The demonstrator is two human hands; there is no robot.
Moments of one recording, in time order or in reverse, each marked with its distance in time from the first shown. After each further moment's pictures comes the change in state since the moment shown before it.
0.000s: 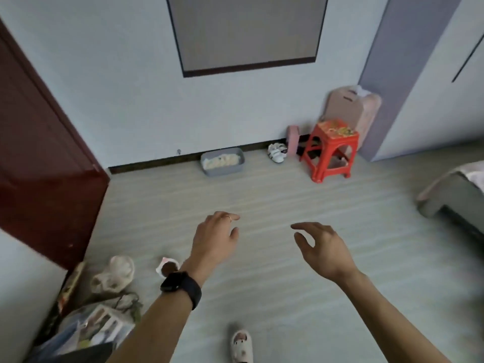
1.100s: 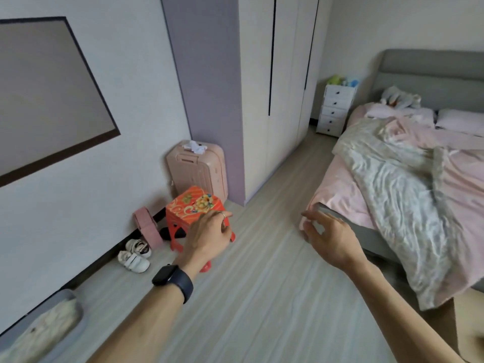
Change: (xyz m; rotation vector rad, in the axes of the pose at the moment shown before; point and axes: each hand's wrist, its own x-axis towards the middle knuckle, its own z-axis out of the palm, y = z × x) left_hand 0.766 0.513 0.182 -0.067 -0.200 0.666; right_hand 0.507 0.470 -0.328 -0.102 0.445 0.647
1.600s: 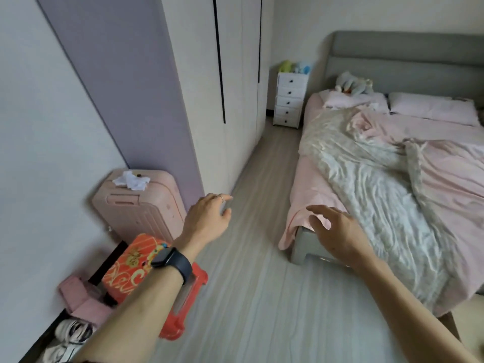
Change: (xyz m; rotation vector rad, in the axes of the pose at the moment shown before) left_hand 0.427 0.012 0.055 -0.052 -0.132 0.224; right_hand 0.335 0.067 0.017 -0.095 0.105 0.249
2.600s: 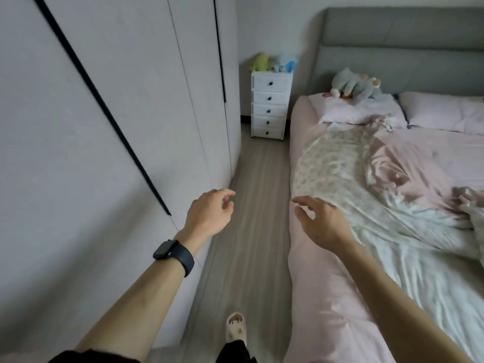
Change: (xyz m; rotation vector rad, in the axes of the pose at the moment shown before) left_hand 0.785 0.014 0.118 -0.093 -0.193 0.038; right_hand 0.758 0.101 0.069 0.072 -0.035 0.151
